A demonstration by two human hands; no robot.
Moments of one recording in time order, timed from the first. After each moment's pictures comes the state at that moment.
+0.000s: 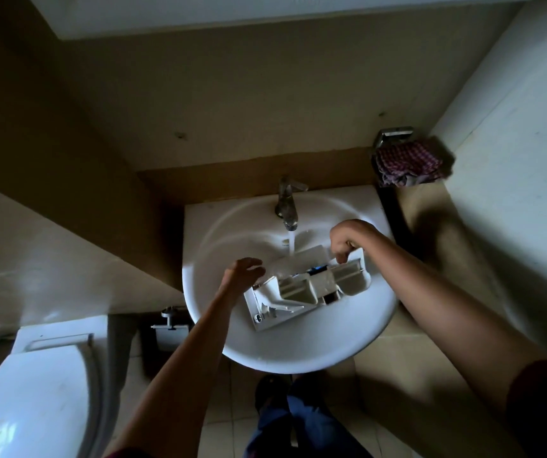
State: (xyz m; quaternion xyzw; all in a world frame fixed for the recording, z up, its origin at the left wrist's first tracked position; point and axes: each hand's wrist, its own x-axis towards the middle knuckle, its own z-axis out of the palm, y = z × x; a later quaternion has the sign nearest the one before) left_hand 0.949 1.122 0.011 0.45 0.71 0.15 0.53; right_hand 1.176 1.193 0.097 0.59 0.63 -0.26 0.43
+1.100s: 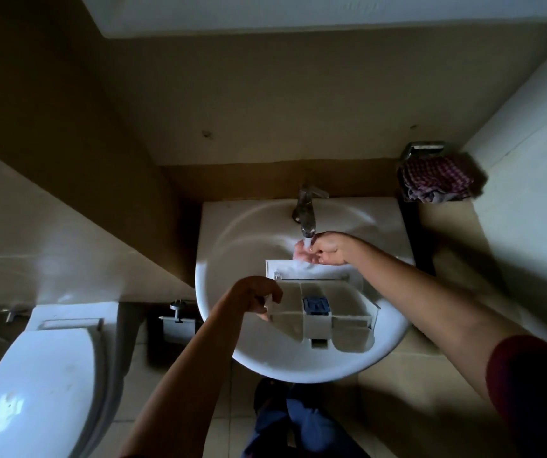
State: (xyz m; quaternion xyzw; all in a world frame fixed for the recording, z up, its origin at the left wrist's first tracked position) left_hand 0.963 1.124 0.026 0.20 0.70 0.00 0.69; right_hand 1.140 1.201 0.042 0.62 0.29 -0.72 -0.08
